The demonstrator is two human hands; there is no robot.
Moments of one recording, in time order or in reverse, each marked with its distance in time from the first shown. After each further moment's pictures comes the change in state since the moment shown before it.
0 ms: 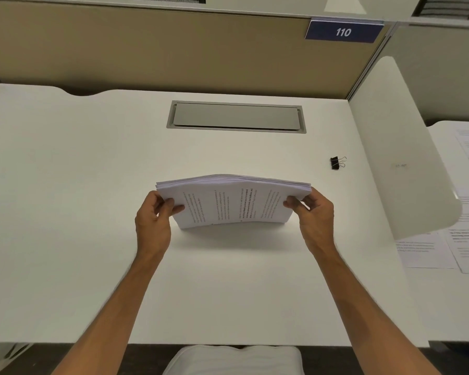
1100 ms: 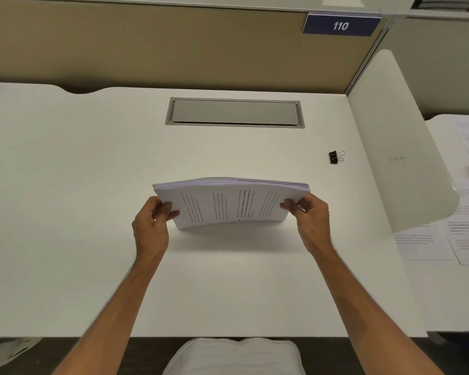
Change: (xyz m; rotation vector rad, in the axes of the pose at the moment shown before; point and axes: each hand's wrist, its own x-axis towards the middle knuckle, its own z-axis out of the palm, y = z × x) left_hand -0.010 -0.019 -0.007 0.050 0.045 -0.030; right_hand -0.012 0.010 -0.002 -0.032 -0.008 0.090
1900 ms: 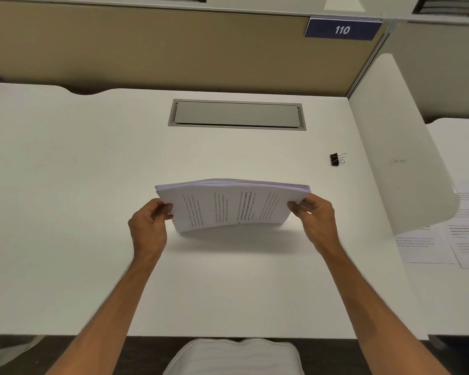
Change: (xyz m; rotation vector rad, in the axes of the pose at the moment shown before) left_hand 0.000 0.008 -0.008 0.089 0.028 0.019; right_hand 0.002 -0.004 -0.015 -0.131 -0.078 -0.043
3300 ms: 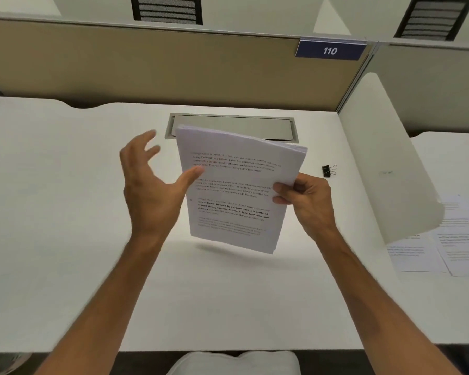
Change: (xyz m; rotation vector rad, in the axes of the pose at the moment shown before) left_hand 0.001 0.137 0.005 0.159 0.125 0.408; right_hand 0.011 -0.088 0.011 0.230 -0.060 -0.101
